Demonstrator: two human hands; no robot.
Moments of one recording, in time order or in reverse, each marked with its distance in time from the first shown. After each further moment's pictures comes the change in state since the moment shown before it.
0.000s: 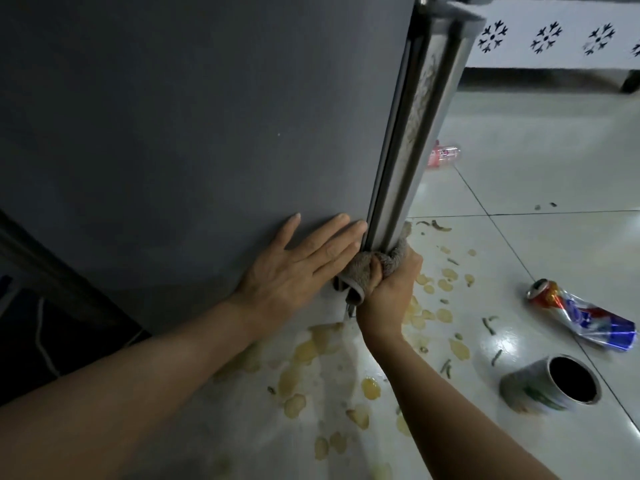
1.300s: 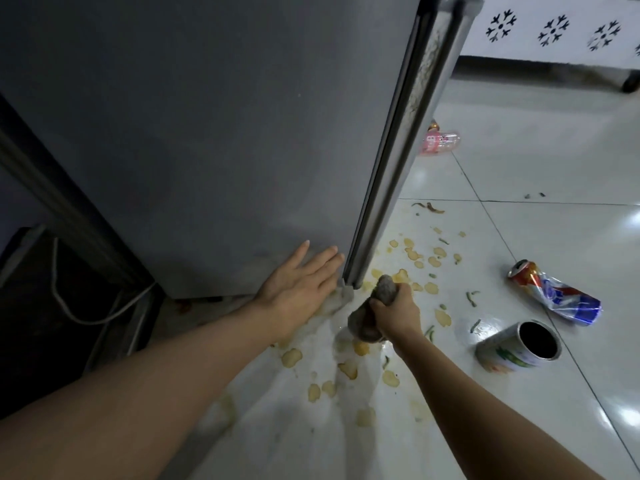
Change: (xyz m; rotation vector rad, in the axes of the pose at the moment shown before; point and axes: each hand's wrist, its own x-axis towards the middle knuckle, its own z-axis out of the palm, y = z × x) left_hand -0.021 0.040 -0.047 -0.314 -0.785 0.183; right_hand -0.038 0.021 -0.064 -0.463 -0.487 0.702
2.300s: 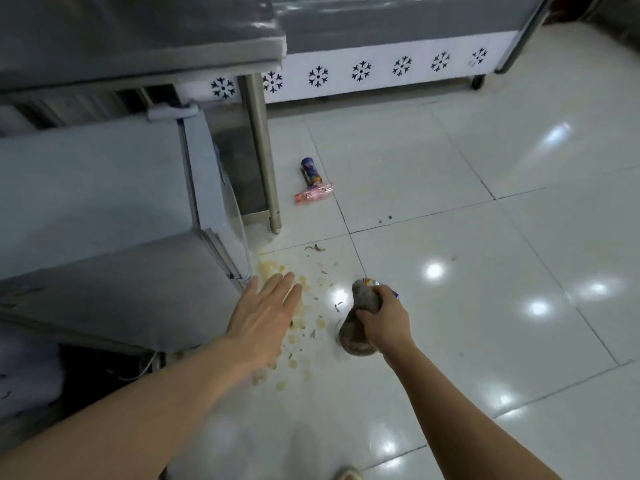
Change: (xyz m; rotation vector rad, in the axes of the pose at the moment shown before) left_hand -0.059 -0.088 -0.503 -0.406 -0.158 -0.028; right_hand -0.211 -0.246 -0.466 0.042 -0.022 0.120
